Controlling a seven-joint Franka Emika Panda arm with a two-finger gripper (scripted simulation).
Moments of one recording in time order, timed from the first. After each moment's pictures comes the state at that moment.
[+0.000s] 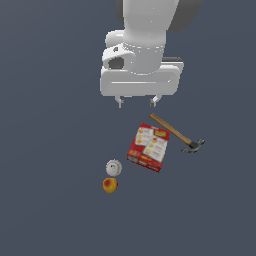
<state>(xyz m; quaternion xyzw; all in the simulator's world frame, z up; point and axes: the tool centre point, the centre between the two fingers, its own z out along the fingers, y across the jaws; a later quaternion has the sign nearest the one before) 0.005 0.027 0.348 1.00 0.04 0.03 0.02</state>
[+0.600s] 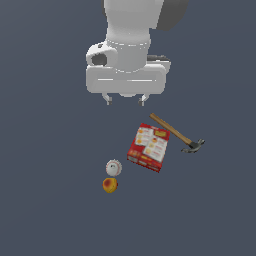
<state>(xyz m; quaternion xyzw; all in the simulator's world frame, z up) 0.001 -0.008 0.351 1.00 0.02 0.03 0.02</state>
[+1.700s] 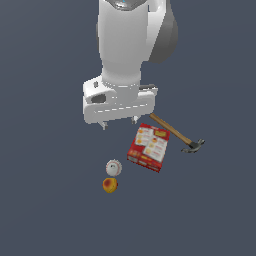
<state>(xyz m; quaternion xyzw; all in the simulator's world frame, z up) 0.034 -0.026 0.290 0.99 0.15 0.01 0.04</state>
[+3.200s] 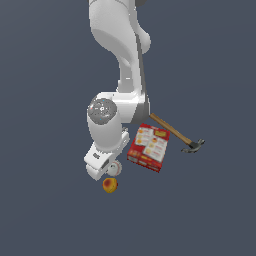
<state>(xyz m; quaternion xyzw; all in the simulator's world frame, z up) 0.079 -0.063 0.108 0.88 0.47 0.00 0.00</state>
